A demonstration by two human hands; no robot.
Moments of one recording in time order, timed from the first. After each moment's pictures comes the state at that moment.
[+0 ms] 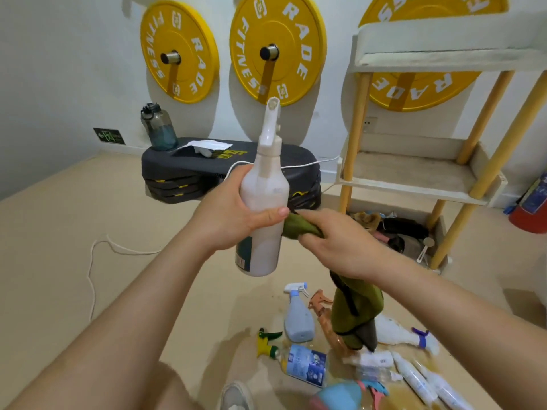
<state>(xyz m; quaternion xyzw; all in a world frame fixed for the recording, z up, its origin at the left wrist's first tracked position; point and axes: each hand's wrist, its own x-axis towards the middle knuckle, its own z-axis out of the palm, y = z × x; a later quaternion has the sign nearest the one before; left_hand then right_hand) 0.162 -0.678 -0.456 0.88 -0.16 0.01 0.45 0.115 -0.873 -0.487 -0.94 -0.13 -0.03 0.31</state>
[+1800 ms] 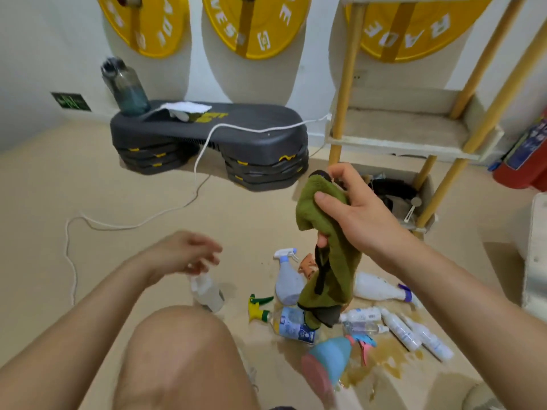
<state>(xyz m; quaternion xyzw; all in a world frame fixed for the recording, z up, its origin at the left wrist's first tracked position) 0.181 -0.601 -0.585 0.87 0.00 -0.27 0.41 0.084 -0.887 -0.514 -0.77 0.02 -0.02 0.64</state>
